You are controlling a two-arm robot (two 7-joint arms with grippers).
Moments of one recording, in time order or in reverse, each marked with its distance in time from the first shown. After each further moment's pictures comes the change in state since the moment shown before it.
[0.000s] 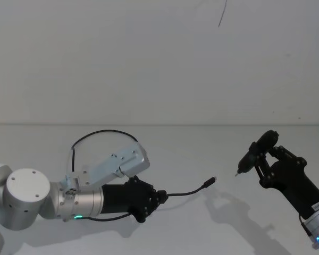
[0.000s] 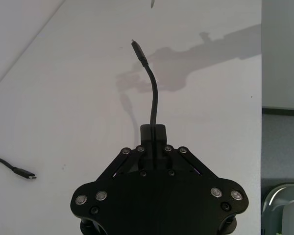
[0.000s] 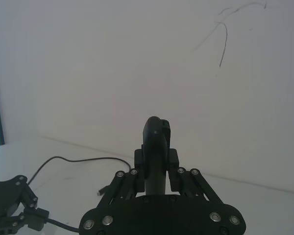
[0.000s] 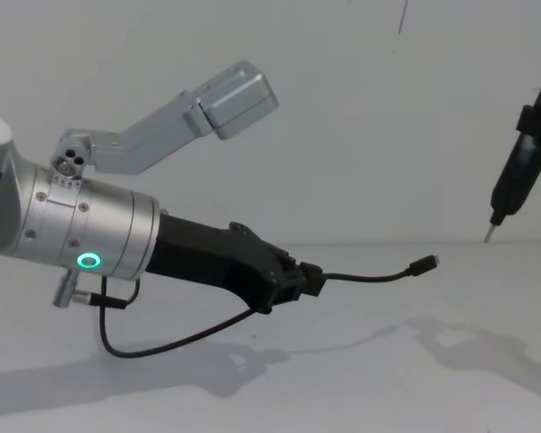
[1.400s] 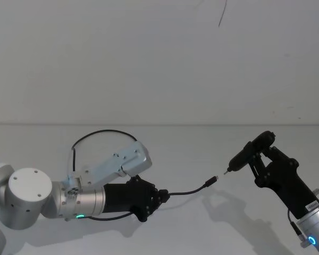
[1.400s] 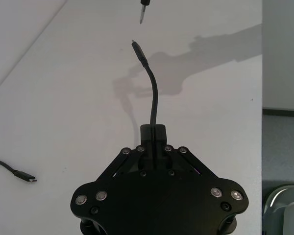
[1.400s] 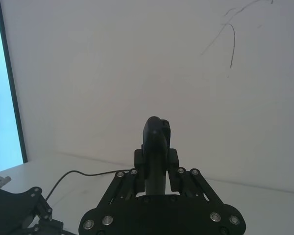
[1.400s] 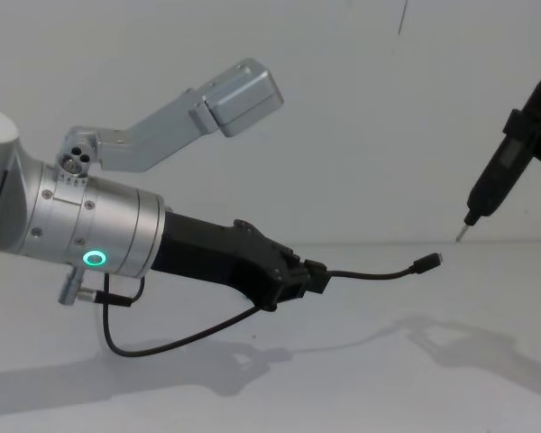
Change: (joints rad) left arm -0.002 -0.006 0.002 -0.002 0.004 0.002 0.006; right arm 0.058 -0.032 -0.021 0.135 0.119 -0.086 0.113
